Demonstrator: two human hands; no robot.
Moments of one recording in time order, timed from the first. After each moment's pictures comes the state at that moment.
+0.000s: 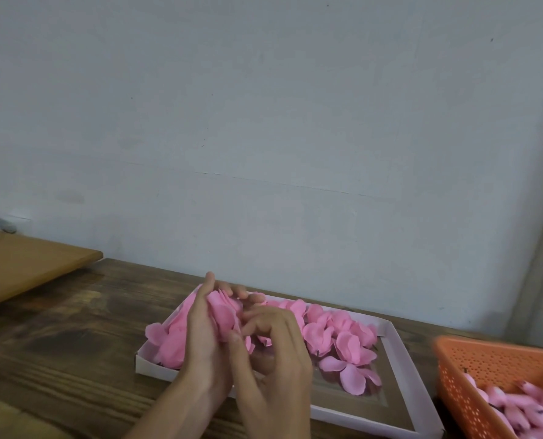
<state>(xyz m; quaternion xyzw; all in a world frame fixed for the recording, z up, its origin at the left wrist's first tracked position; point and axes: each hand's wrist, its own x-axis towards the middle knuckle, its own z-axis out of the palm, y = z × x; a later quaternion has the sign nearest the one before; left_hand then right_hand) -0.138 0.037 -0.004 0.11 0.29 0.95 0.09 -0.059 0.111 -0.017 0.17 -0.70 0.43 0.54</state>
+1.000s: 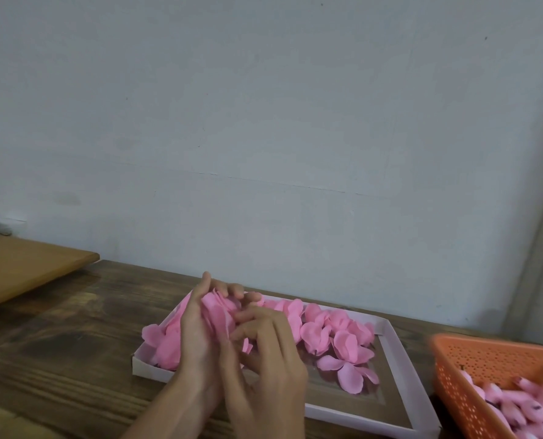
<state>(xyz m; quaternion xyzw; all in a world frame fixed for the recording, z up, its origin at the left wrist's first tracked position) -0.130 0.039 0.009 0.11 0.25 0.96 0.11 -0.059 0.105 -0.020 0.17 -0.72 0.36 0.58</state>
